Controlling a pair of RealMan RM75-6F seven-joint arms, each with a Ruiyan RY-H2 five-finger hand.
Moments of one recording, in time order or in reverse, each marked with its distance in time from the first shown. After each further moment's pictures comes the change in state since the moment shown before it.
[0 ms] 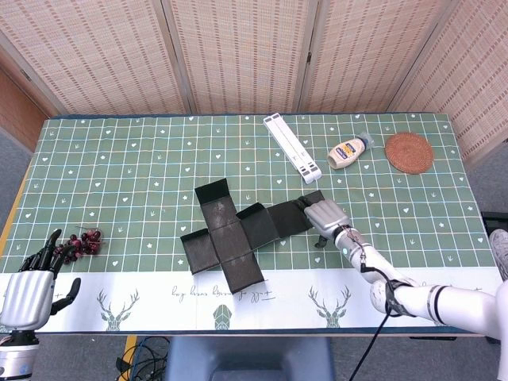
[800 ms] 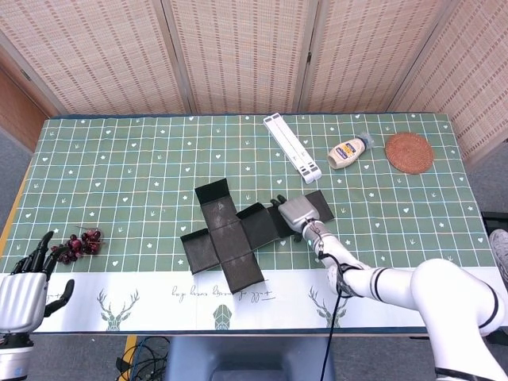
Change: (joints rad) left arm 0.018 0.011 -0.002 0.001 -0.022 0.008 -0.009; right arm 0.238 -0.237 -0.110 0.276 0.229 -0.040 -0.084
